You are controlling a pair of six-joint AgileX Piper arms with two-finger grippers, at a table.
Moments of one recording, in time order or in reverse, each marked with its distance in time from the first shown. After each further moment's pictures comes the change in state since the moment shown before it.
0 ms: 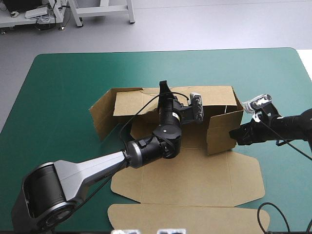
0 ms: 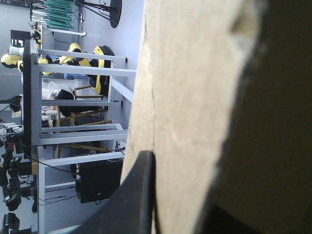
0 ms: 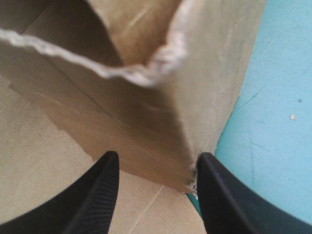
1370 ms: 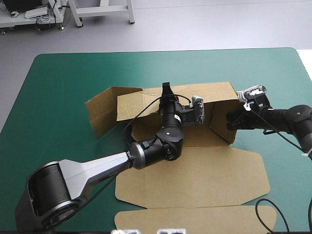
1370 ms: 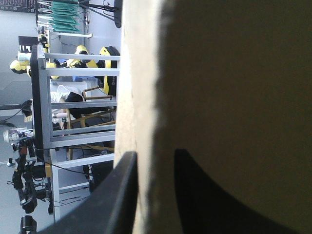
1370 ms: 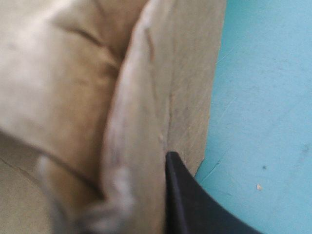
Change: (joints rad) left arm -0.003 0.019 0.004 0.054 0.020 0.000; right arm 0.081 0.121 -0.002 0.179 -0.260 -0.076
